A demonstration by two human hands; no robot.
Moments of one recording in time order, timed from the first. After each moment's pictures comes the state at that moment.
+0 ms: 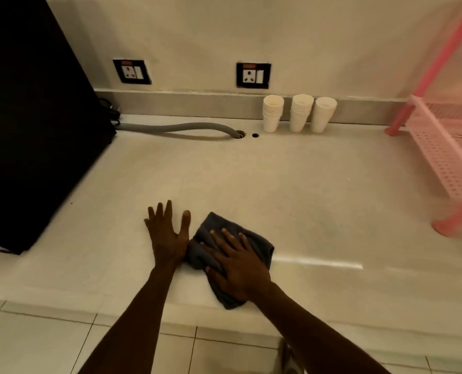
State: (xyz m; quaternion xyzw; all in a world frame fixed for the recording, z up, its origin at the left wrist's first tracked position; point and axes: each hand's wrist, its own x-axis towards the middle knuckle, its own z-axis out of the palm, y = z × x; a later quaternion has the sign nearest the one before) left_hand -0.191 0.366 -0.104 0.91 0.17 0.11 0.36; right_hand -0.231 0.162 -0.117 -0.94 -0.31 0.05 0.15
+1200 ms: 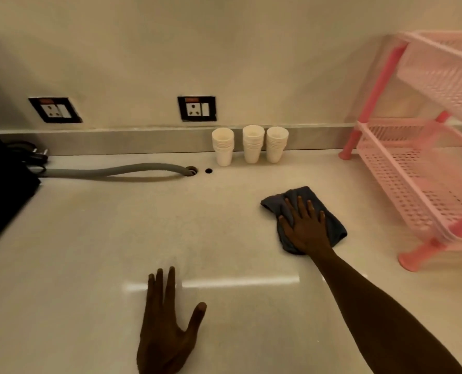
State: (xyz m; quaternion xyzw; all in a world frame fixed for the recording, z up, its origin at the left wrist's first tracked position) left_hand -0.198 0.262 -0.109 0.95 0.06 0.01 0.31; right_hand -0.024 -0.096 -0.097 -0.99 0.05 0.04 0.11
